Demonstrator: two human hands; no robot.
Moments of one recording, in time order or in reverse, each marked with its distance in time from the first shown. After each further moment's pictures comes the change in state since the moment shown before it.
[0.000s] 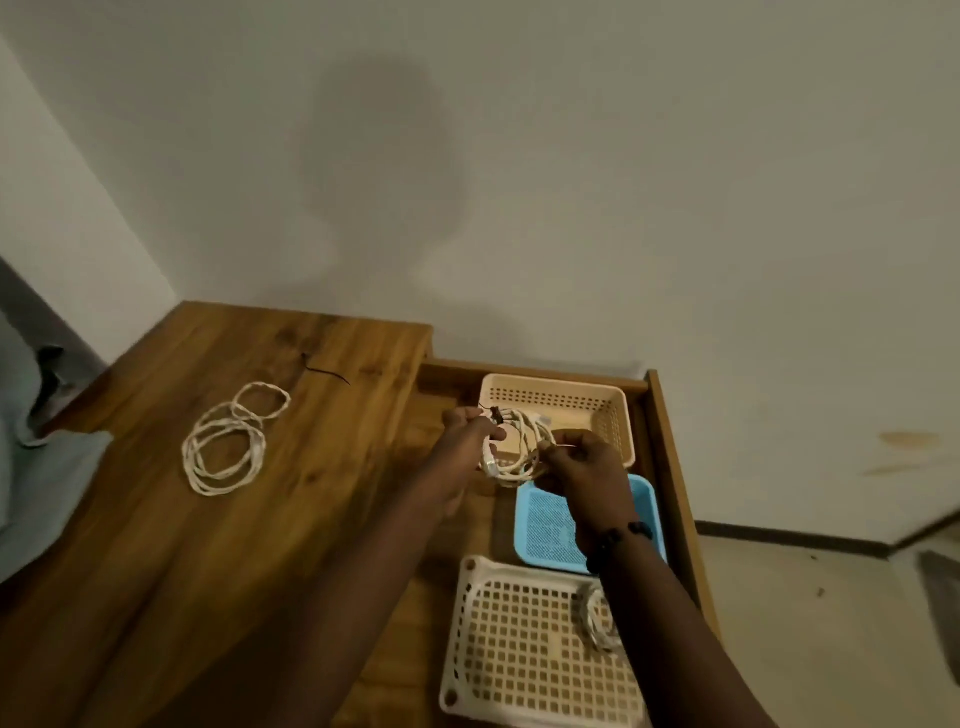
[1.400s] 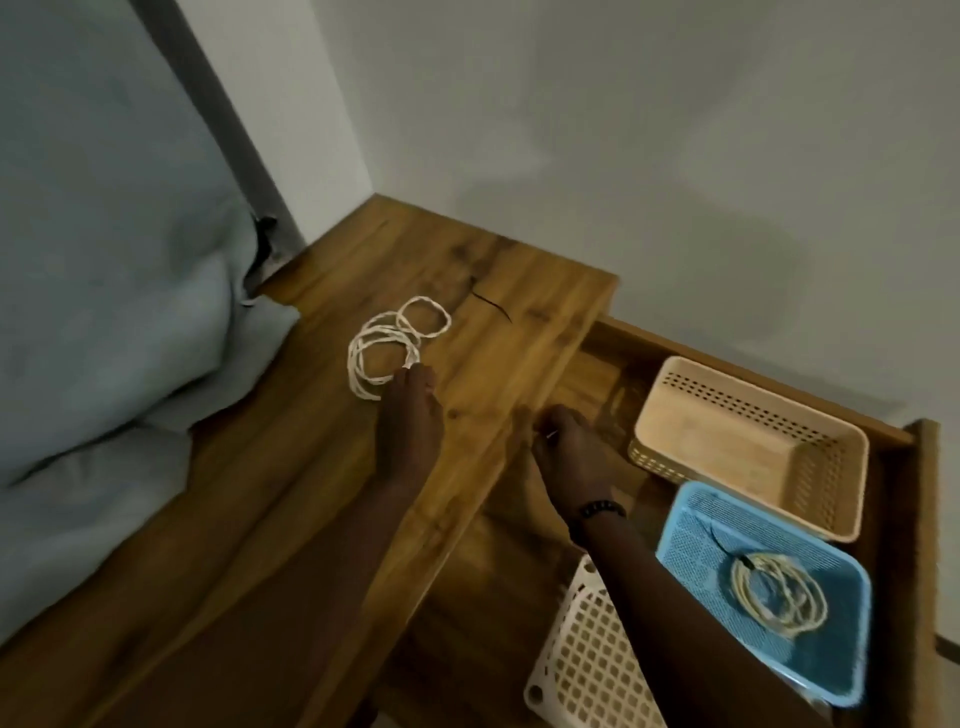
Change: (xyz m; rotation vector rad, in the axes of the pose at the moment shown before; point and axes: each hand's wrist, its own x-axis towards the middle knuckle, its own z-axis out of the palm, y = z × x) left_hand 0.012 -0.060 -0.201 0.959 0.843 0.342; right_hand 0.042 0.065 0.167 -0.759 -0.431 -0.511
